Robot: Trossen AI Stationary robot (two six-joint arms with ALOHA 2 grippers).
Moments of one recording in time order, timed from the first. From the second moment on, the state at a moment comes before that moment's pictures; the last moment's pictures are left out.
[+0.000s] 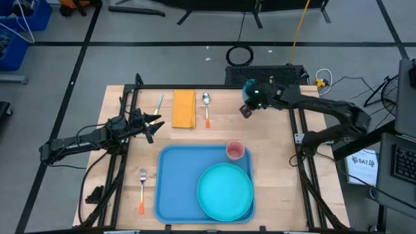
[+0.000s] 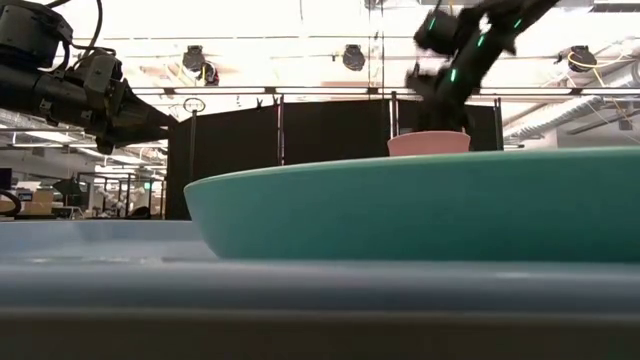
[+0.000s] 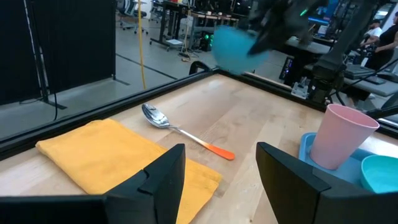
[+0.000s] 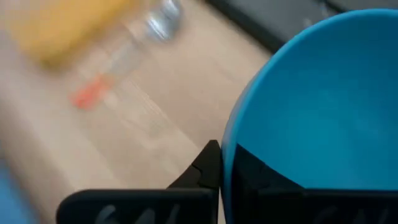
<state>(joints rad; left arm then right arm) 0.28 0.17 0.04 0.00 -0.16 -0.24 -0.50 1.29 0.94 -0.47 0.08 0.23</state>
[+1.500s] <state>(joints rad) 0.28 0.17 0.04 0.00 -0.16 -0.24 0.61 1.78 1.26 -0.44 0.05 0.64</state>
